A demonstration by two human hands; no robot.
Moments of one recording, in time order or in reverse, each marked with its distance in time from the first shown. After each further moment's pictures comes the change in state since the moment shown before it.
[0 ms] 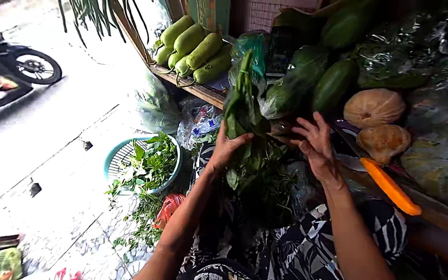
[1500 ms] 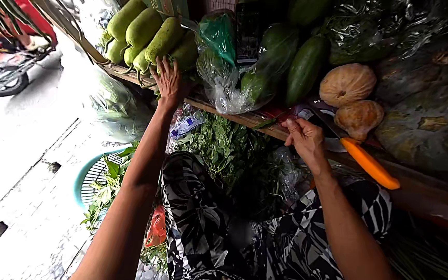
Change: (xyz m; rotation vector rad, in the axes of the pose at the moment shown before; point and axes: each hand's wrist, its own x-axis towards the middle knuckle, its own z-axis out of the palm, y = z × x) left_hand 0.212 0.006 -0.080 1.389 0.077 0.104; right_hand -0.005 -0.005 -0.007 -0.565 0.248 0.206
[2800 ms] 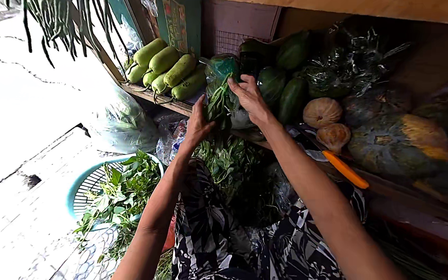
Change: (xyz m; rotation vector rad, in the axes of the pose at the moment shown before) left_hand -0.106 0.022 -0.012 -0.675 0.097 0.194; right_hand 0.092 -0.180 0.073 0.339 -0.126 0.027
